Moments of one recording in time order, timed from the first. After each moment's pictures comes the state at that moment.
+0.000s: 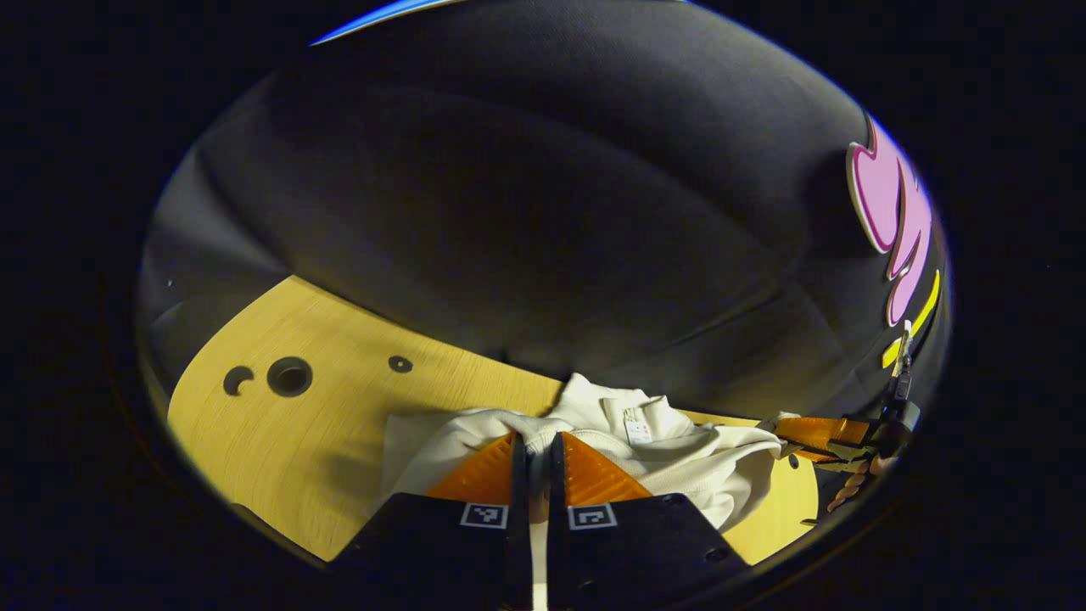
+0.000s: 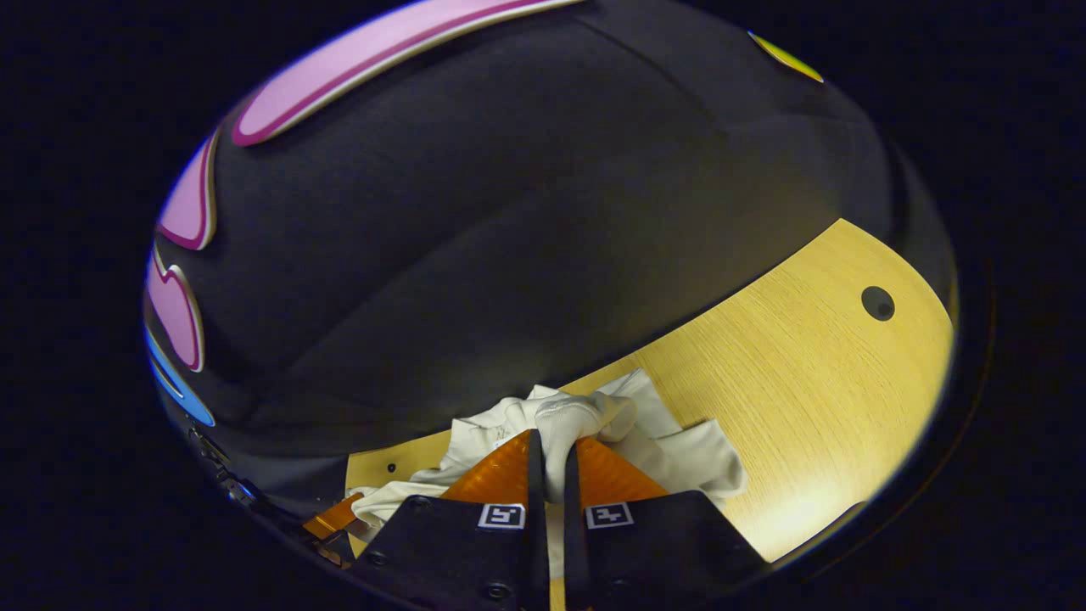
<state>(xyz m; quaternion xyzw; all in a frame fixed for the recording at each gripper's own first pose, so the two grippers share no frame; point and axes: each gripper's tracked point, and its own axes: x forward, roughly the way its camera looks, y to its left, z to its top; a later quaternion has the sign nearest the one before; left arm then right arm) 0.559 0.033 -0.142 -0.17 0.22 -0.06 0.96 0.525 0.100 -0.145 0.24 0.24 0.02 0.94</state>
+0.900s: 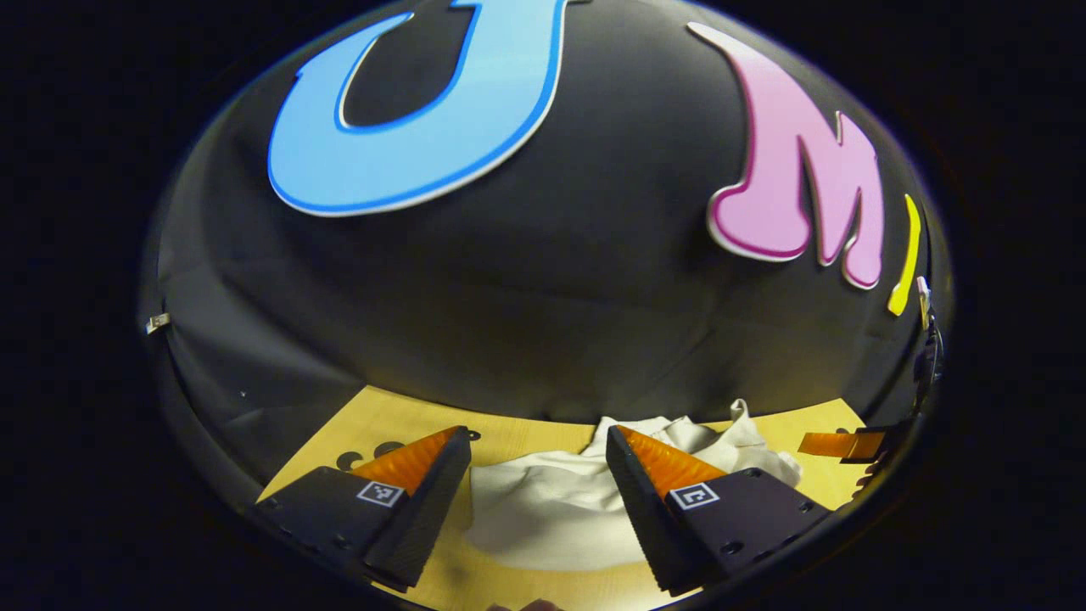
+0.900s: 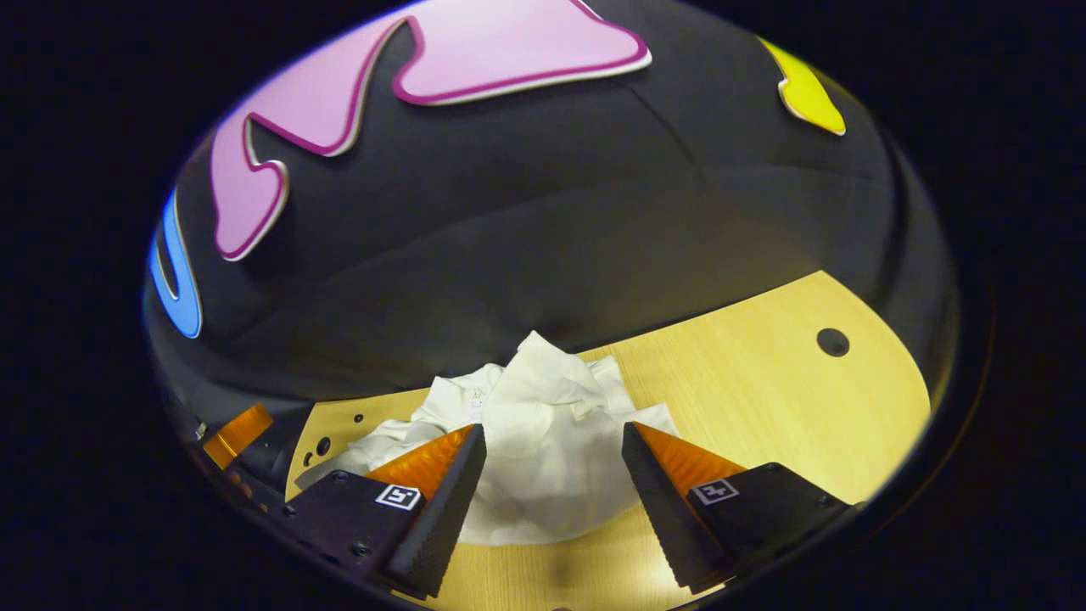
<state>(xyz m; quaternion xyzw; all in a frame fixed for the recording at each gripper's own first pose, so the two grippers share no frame) 0.468 0.052 -0.042 -0.04 0.11 0.00 0.99 0.424 0.091 -0.118 0.11 0.21 0.04 0.97</state>
